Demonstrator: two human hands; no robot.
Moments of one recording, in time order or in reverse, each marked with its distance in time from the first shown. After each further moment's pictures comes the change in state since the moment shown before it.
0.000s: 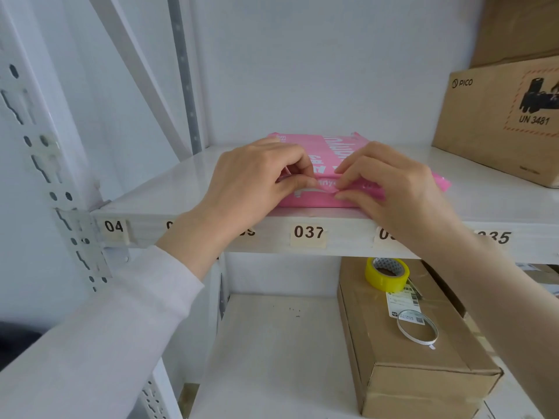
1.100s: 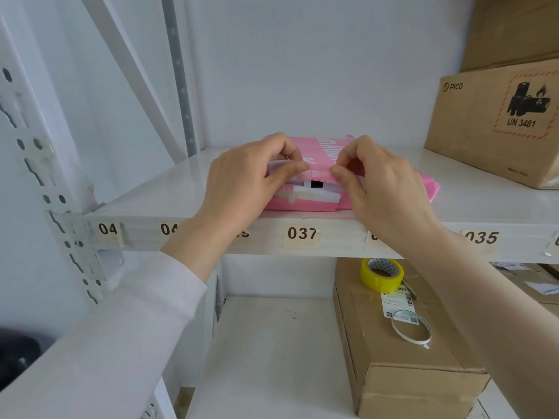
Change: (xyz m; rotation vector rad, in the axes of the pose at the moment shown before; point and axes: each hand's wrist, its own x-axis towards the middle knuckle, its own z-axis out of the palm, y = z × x) left_hand 0.000 0.002 0.007 -0.184 0.099 -0.196; right_hand 0.012 -0.024 0.002 -0.080 0.027 0.354
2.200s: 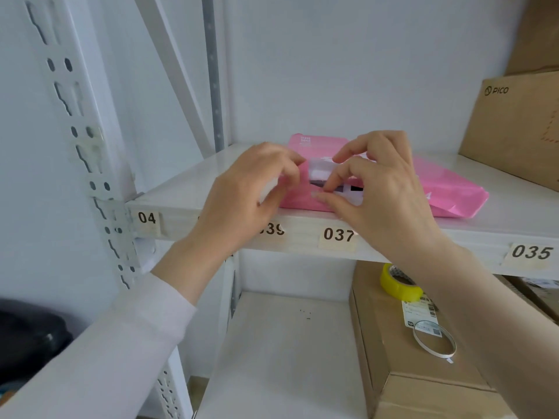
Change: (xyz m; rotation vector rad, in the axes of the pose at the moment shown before) left_hand -0.030 -0.035 -0.024 -0.063 0.054 0.264; right_hand 0.002 -0.022 0.032 0.051 0.055 -0.213
